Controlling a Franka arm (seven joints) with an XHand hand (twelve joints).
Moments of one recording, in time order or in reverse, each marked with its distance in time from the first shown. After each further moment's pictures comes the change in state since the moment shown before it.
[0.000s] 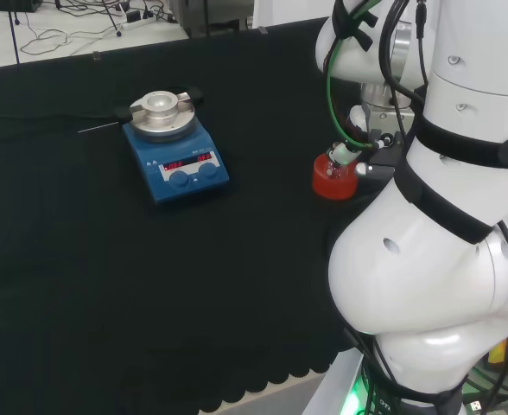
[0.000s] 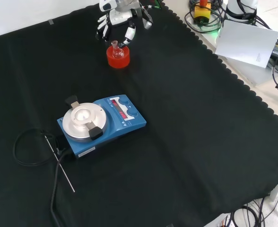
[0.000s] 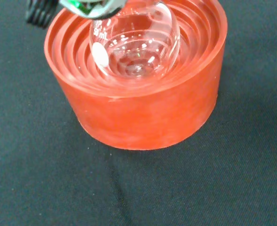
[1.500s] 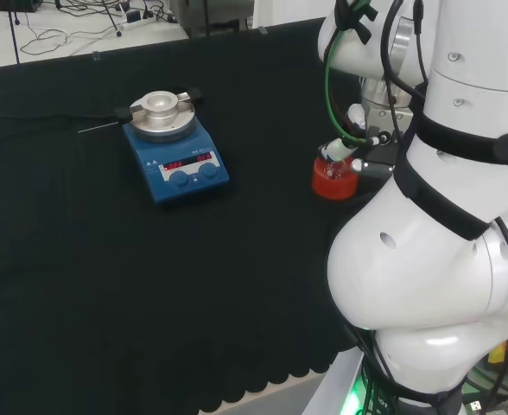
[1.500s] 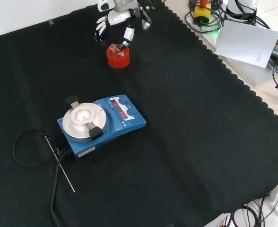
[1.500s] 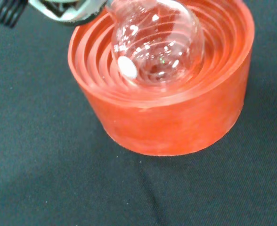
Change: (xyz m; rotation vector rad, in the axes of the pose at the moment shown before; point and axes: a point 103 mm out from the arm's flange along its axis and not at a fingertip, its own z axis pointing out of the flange) arm 0.009 0.005 0.001 0.020 0.079 0.005
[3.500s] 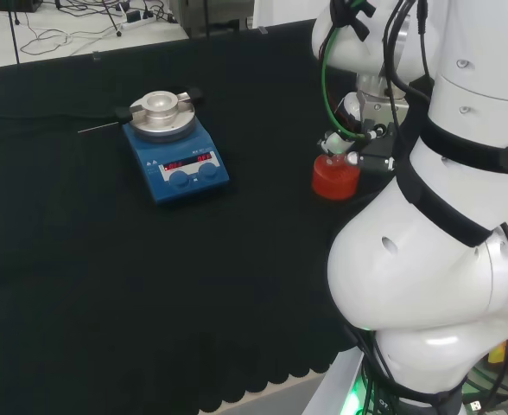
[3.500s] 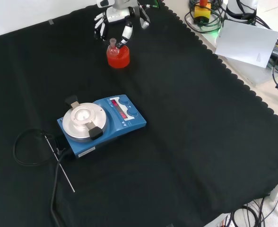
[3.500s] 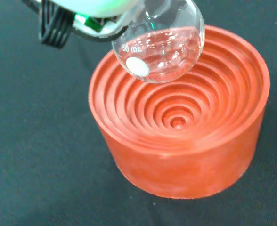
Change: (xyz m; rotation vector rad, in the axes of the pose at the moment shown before) arm 0.012 0.002 -0.021 -0.081 -0.021 -0.013
